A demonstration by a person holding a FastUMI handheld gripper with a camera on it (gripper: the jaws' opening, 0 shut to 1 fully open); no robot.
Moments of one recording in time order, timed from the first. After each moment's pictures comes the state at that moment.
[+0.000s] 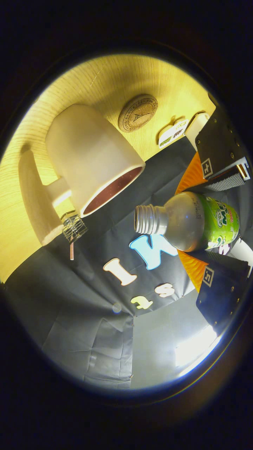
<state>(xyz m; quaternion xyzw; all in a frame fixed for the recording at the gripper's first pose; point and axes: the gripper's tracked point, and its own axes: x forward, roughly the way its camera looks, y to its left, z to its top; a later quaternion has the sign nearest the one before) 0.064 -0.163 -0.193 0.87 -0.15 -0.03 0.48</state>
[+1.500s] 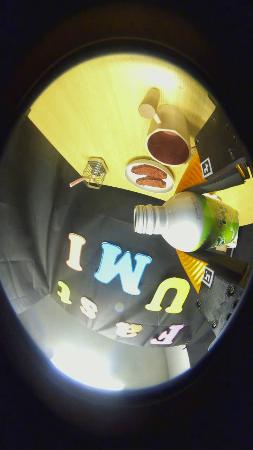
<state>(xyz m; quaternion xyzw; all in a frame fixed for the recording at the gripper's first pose) 0.039 -0.172 -0.175 0.56 0.00 -0.12 0.82</state>
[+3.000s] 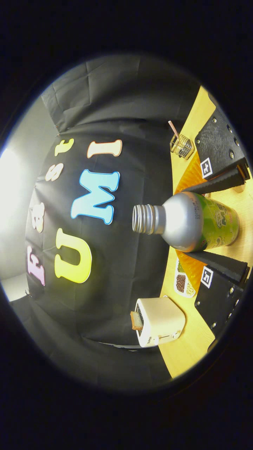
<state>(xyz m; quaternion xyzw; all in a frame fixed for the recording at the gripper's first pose) 0.104 -0.107 -0.192 -0.09 0.07 -0.09 0.99</state>
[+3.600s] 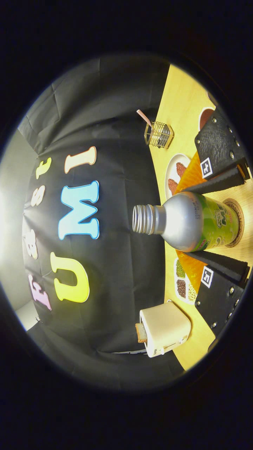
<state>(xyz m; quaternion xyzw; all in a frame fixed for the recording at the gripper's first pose) 0.127 -0.132 -0.245 0.00 0.08 -0.10 0.99</state>
